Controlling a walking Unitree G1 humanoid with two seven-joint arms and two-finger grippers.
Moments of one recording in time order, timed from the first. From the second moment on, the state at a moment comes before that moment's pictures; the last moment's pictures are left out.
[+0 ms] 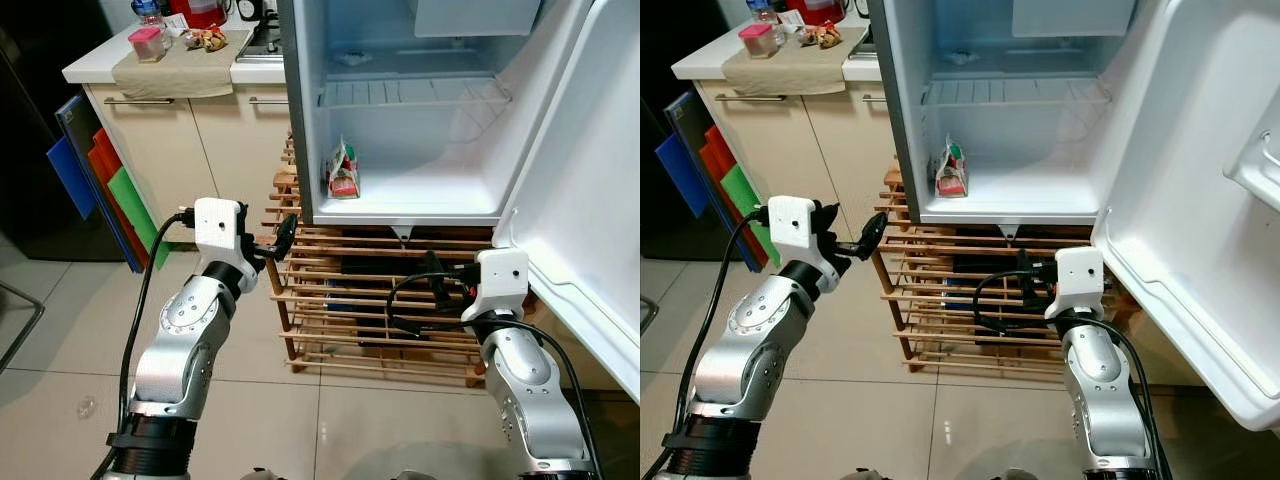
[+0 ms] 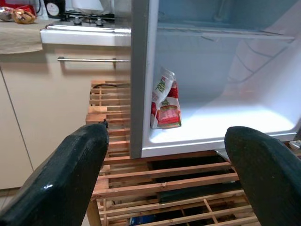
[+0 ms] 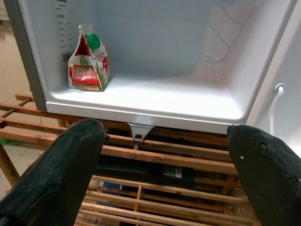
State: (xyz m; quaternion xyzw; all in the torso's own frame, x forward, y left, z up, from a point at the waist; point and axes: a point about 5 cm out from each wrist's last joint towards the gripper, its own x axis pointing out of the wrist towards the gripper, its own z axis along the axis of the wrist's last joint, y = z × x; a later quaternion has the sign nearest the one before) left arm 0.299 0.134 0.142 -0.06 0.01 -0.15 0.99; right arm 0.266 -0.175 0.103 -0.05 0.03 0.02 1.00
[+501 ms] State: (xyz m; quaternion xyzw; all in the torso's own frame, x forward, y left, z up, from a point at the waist) left arm 0.303 0.132 0.147 -0.08 -0.01 -0.15 0.99; right arm 0.265 -0.176 0.102 -0.05 0.03 0.01 1.00
